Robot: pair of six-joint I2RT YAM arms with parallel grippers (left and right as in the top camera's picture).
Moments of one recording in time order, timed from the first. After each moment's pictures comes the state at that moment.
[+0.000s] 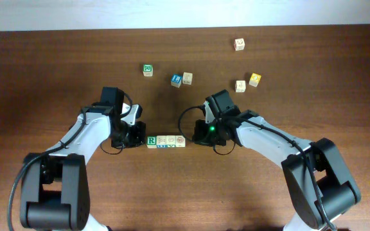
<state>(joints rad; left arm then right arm) -0.09 1.76 1.02 -0.72 0.37 -0.11 0.48 1.83 1.04 -0.37 -0.45 0.58</state>
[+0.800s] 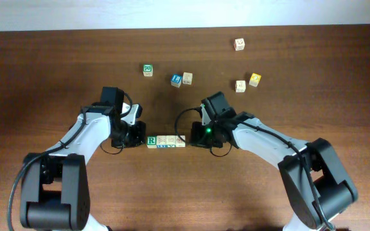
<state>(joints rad) -0.09 1.76 1.02 -0.71 0.37 -0.11 0.52 1.84 1.04 -0.36 -0.43 0.63</state>
